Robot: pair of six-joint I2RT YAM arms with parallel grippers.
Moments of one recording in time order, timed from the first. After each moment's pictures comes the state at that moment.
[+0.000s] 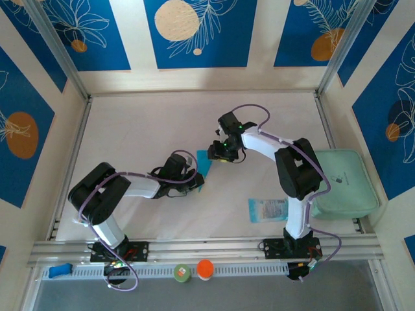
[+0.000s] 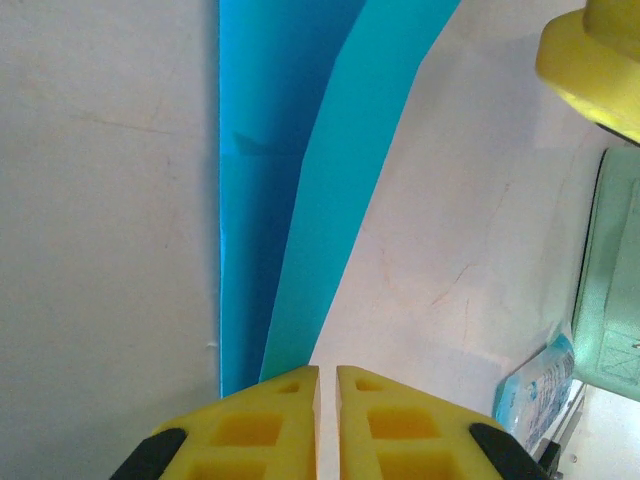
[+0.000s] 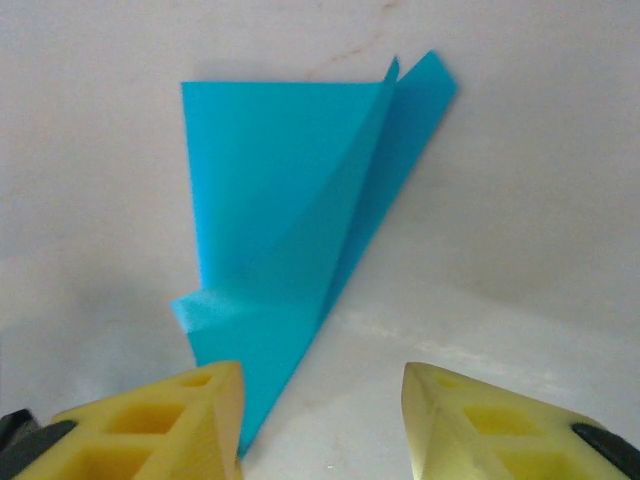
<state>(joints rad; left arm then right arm) -0.69 1.69 0.62 0.32 0.36 -1.04 0.52 1.94 1.37 -0.66 -0.32 0.50</state>
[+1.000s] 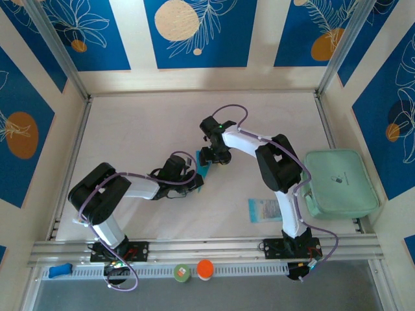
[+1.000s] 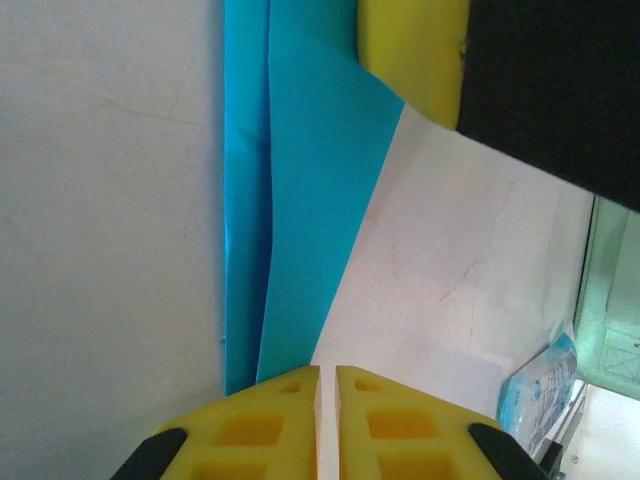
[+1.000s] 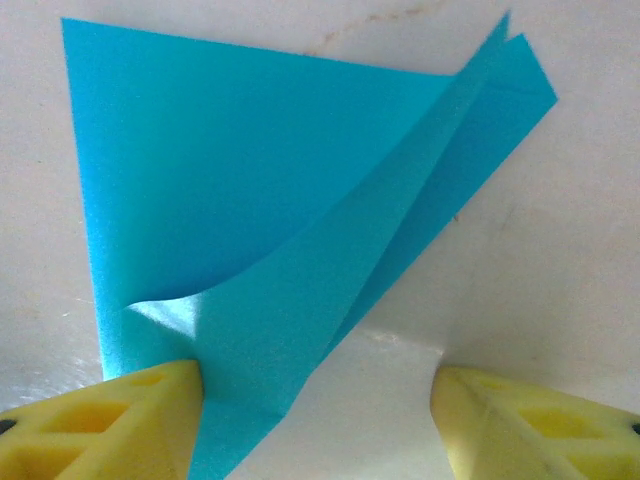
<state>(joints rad) -0.69 1.69 0.60 0.35 0.36 -1.05 0.63 2.14 1.60 -0.86 -0.13 0.42</state>
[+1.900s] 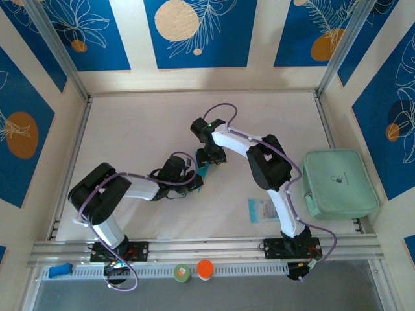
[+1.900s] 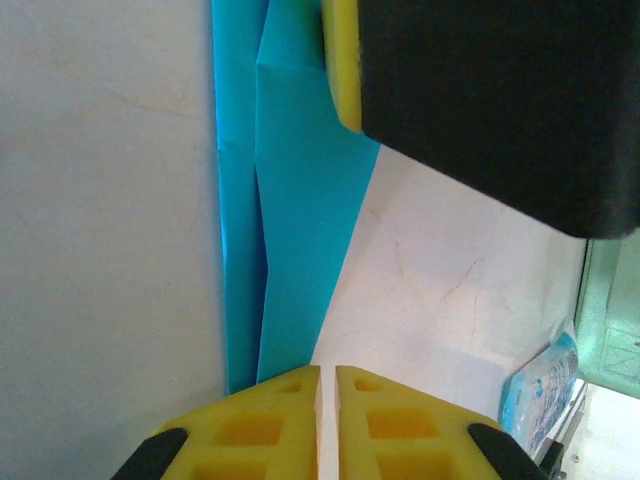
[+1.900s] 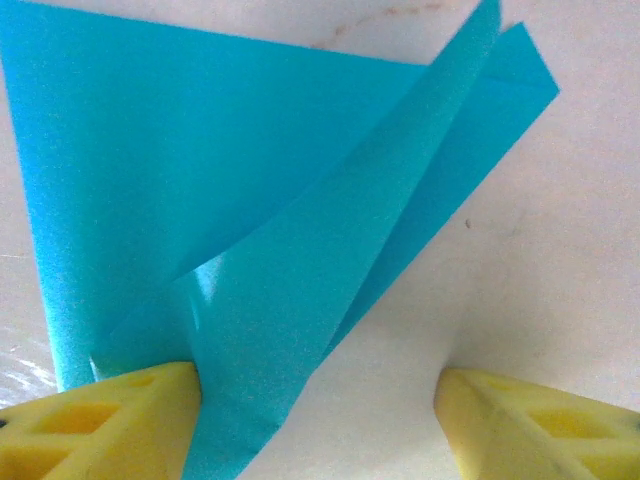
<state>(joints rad) -0.69 1.69 0.59 0.36 0.36 -1.05 0.68 2.25 1.77 -1.03 0.00 0.44</state>
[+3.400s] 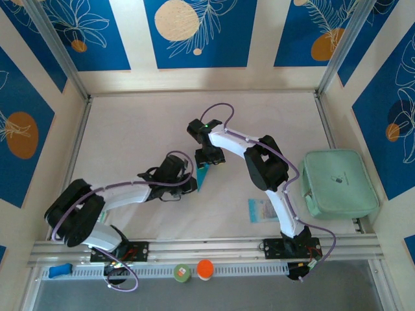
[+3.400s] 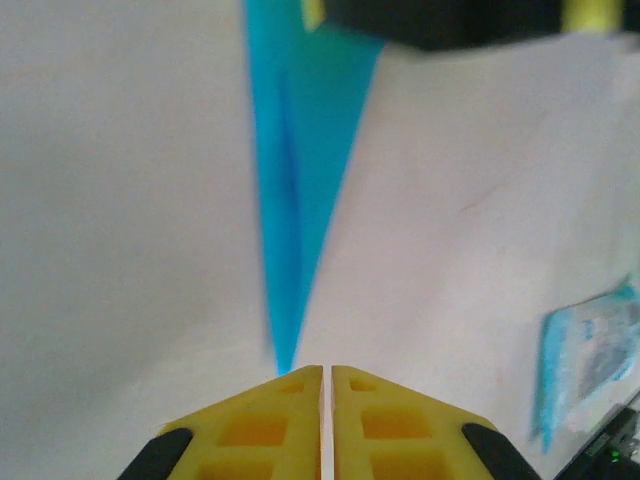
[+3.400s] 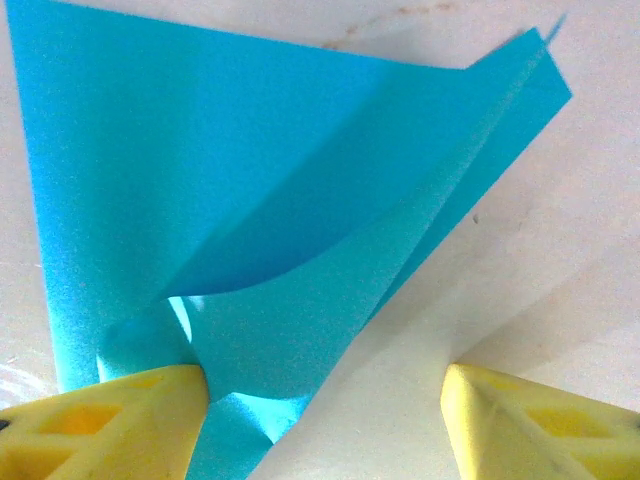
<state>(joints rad) -0.74 1.44 0.64 -0.05 0.24 -0.94 0.70 2.28 1.80 -1.07 0.05 0.46</state>
